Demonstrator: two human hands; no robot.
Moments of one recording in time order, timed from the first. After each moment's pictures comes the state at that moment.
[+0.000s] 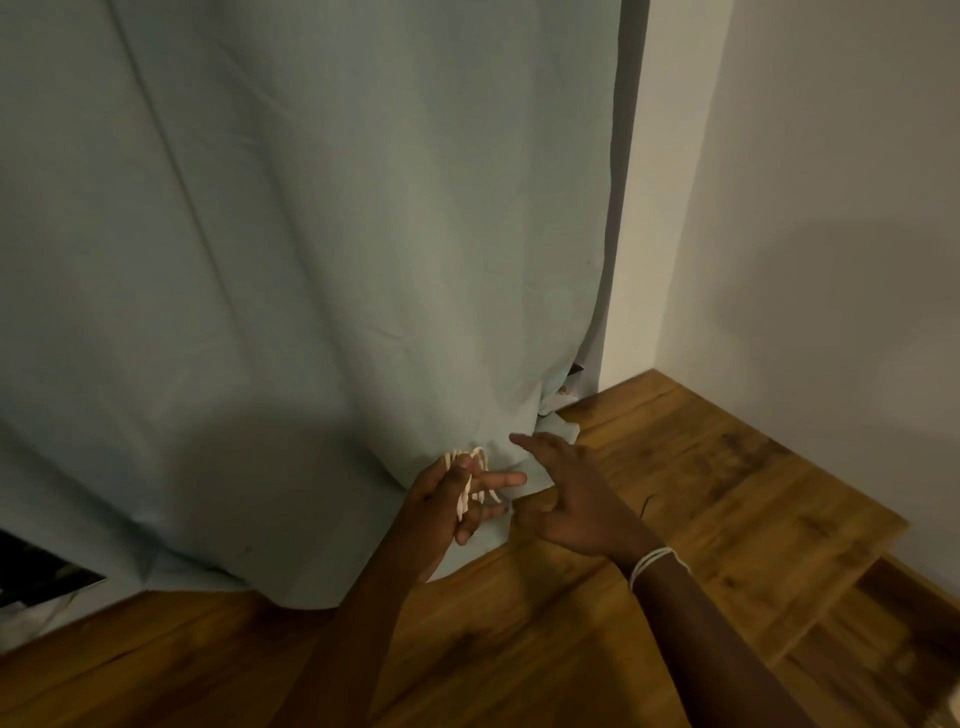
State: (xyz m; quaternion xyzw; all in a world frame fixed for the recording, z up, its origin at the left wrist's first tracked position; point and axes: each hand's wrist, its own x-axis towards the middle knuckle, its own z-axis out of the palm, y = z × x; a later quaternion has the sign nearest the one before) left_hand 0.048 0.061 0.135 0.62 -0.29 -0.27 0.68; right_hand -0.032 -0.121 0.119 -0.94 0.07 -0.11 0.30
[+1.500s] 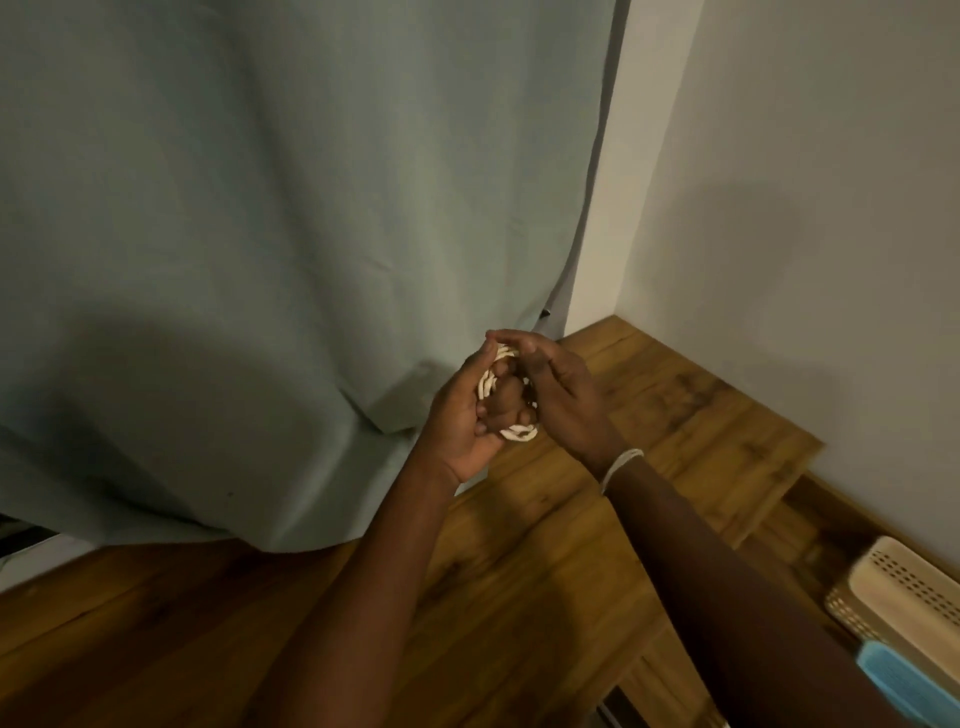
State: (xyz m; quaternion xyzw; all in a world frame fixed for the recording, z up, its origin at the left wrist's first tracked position) left_hand 0.060 0.031 0.156 0.30 -0.29 -0.48 0.78; right_hand -0.016 -0.074 0.166 -0.79 0.00 -0.34 0.51
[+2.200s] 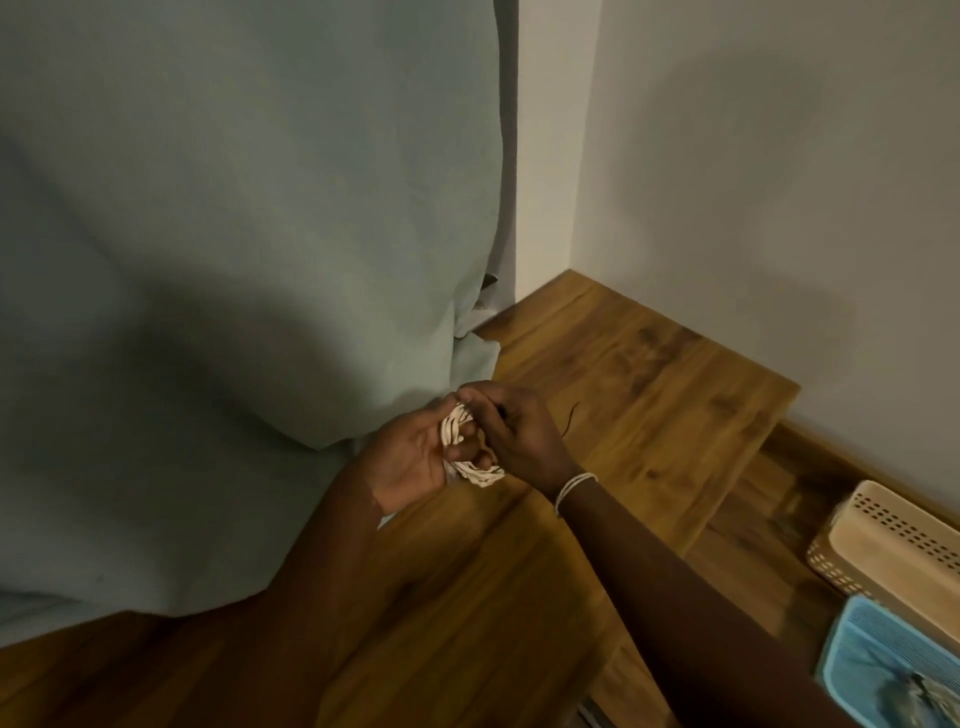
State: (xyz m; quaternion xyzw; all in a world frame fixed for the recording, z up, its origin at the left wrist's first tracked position) left_hand 0.081 -0.028 0.101 0.42 -0.18 -0.61 0.65; right_hand -0.021 -0.142 0.091 -0.74 0.07 -0.28 0.61
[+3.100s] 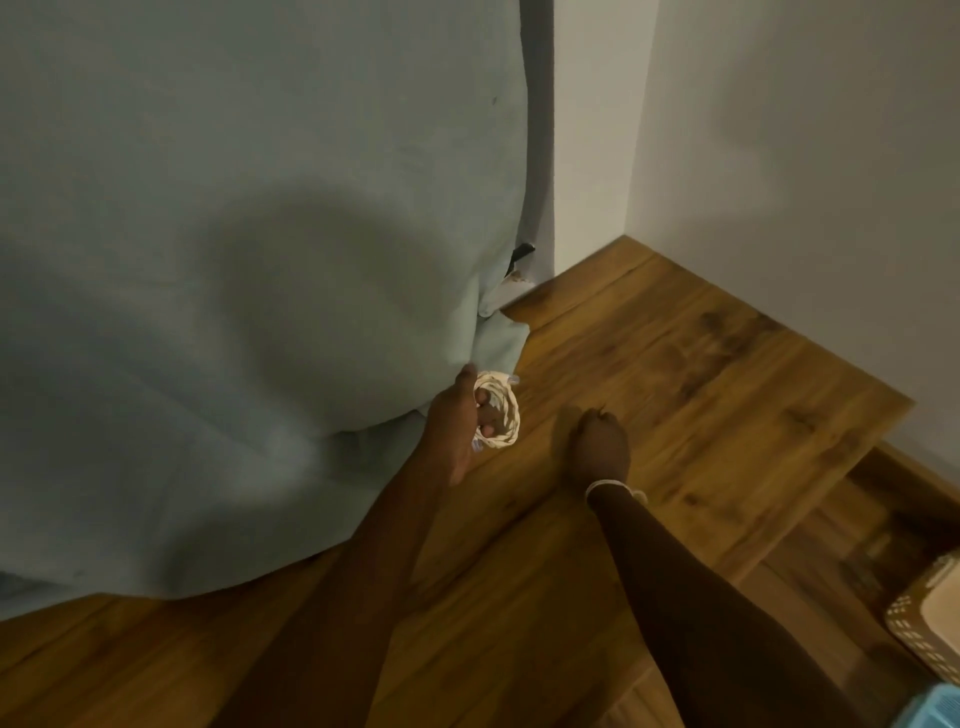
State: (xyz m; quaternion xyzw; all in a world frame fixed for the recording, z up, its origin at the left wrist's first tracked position) left_hand 0.094 -0.139 0.060 0.70 0.03 -0.36 0.62; right_hand 0.010 -0.293 -0.092 -0.88 0.42 -0.02 0.22
